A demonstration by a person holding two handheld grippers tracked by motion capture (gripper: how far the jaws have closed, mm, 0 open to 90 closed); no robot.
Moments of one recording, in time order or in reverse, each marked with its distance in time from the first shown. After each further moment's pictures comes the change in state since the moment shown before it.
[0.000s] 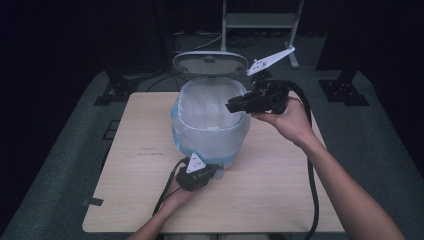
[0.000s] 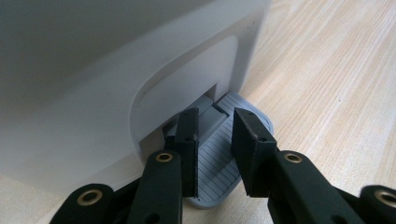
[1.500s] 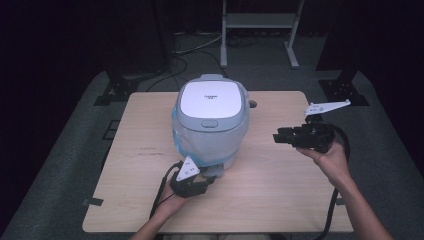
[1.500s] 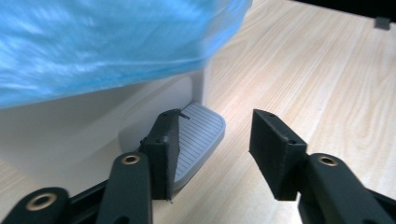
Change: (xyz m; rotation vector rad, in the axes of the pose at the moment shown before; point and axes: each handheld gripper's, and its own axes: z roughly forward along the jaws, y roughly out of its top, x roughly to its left) left arm -0.014 0.007 -0.045 -0.096 -0.056 0.022; right arm -0.047 -0.164 -0.032 -0.080 -0.096 0.239
